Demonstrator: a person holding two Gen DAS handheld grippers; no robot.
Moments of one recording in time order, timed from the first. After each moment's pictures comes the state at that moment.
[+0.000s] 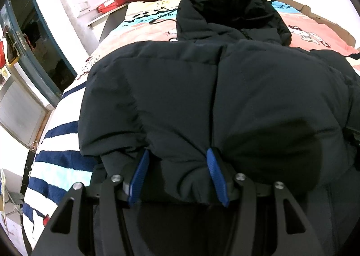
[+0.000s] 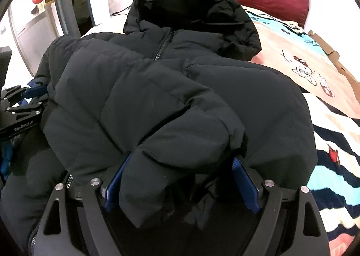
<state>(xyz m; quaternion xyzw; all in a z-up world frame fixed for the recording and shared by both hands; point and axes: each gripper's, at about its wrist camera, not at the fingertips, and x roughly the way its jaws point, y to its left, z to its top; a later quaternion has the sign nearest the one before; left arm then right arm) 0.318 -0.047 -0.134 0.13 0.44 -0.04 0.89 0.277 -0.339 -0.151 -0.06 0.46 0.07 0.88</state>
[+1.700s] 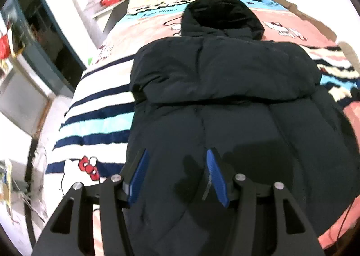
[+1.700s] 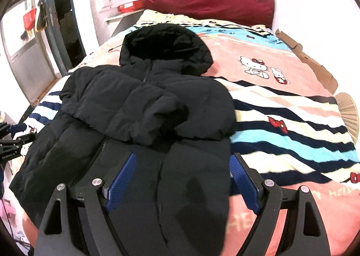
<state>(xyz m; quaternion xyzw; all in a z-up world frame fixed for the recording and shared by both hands) 0.175 -0.001 -0.038 0.11 0.48 -0.05 0.87 0.142 -0.399 -0.045 -0.01 0.42 0.01 0.91</state>
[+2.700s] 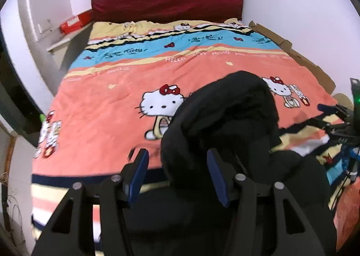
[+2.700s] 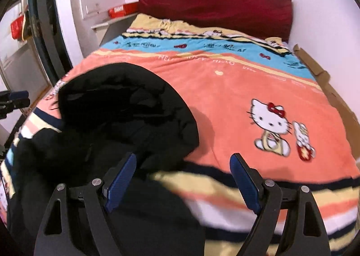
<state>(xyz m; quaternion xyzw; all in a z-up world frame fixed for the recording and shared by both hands) 0.549 -0.072 -0.010 0.08 0.43 -0.18 0.88 0.489 -0.457 -0.054 -0.04 0.42 0.04 0.91</state>
